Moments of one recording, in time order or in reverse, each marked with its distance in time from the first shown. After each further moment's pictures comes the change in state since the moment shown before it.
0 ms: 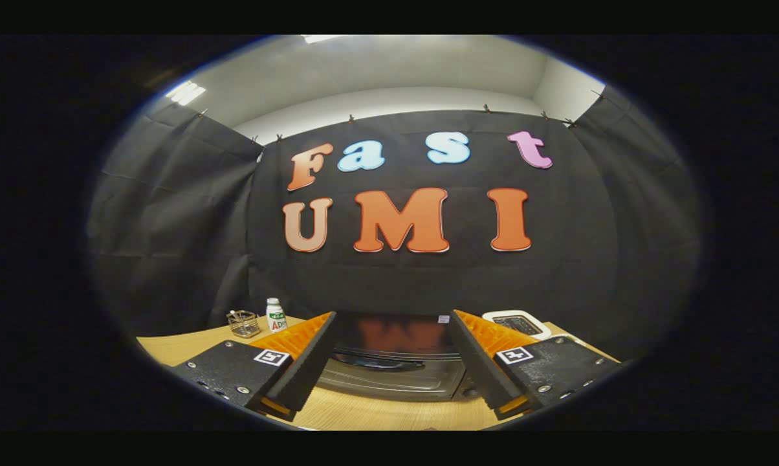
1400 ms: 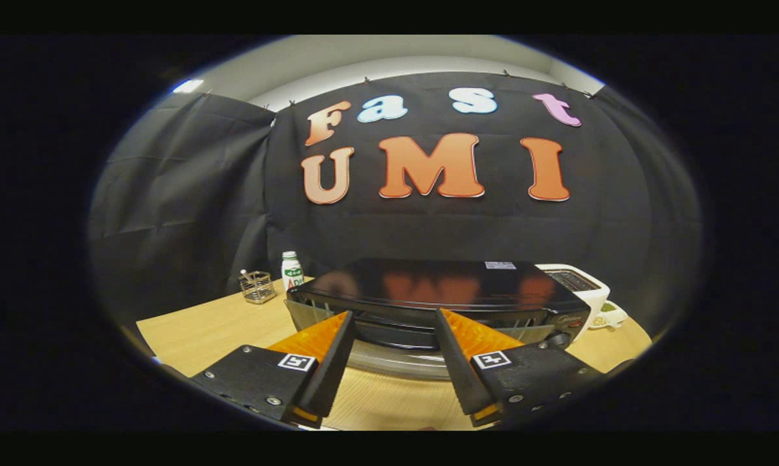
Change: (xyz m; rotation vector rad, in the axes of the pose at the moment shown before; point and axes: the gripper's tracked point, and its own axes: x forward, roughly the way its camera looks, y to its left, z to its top) arm 0.014 0.044 -0.101 -0.013 0.196 0.128
